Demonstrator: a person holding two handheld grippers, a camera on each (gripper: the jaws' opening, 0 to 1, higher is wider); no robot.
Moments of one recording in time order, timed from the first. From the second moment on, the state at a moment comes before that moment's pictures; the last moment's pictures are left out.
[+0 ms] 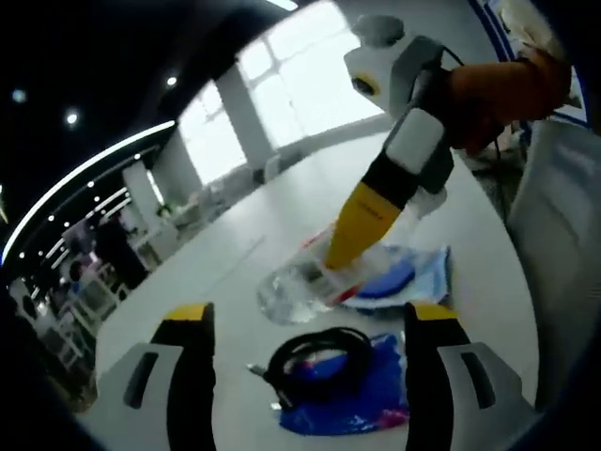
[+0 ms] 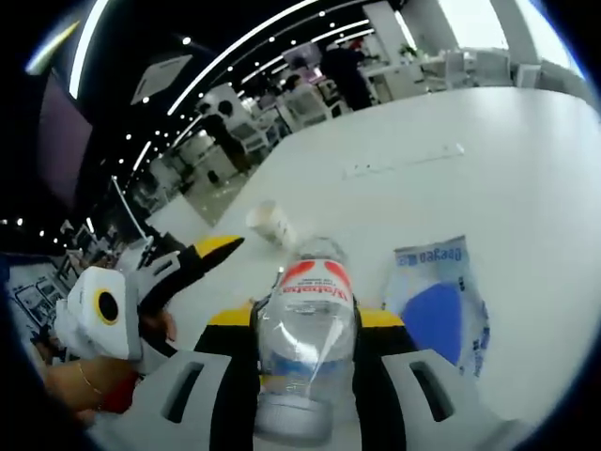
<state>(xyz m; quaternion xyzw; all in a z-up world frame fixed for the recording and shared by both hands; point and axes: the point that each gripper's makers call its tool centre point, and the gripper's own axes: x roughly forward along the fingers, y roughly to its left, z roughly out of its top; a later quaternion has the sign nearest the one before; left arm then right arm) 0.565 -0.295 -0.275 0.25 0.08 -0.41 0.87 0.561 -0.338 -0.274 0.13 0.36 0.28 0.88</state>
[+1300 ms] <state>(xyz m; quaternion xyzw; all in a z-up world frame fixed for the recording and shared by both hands) 0.486 -0.357 -0.282 0.39 -0.01 -0.56 0.73 0.486 -0.352 -0.284 0.09 0.45 0.32 0.83</state>
